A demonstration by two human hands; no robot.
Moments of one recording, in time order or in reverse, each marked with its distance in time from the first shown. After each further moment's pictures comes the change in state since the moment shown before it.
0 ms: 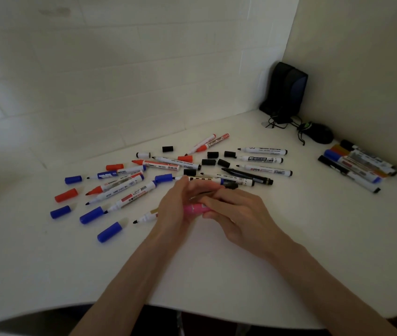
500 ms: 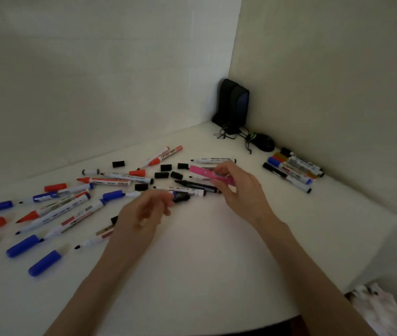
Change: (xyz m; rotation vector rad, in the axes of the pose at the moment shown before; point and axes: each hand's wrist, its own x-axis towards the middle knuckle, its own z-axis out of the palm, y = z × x) left_hand 0.004 -0.012 0.003 0.733 -0.049 0.547; right_hand -0.011 0.084 -0.062 -0.030 -0.005 0.596
